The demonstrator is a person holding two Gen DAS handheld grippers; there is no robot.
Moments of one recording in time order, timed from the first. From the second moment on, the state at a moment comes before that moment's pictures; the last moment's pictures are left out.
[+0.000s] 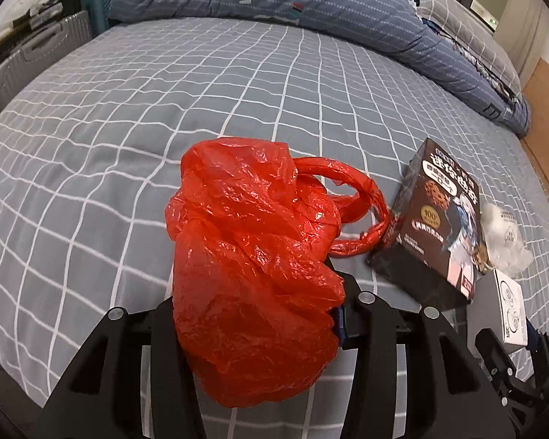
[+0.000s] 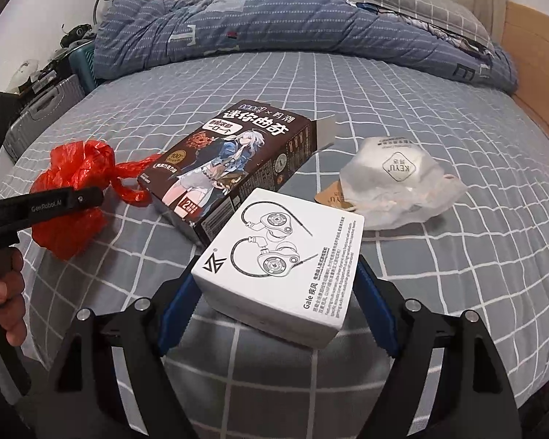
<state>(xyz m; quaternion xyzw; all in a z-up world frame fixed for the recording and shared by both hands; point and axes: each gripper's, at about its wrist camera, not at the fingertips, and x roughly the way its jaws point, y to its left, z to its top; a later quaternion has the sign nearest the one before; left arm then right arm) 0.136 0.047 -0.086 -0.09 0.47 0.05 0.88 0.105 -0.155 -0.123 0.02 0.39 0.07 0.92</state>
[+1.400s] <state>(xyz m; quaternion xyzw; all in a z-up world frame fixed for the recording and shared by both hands) -0.044 0.013 -0.049 -0.09 0.44 0.02 0.89 -0.012 -0.166 -0.090 0.01 0.35 0.07 0.93</state>
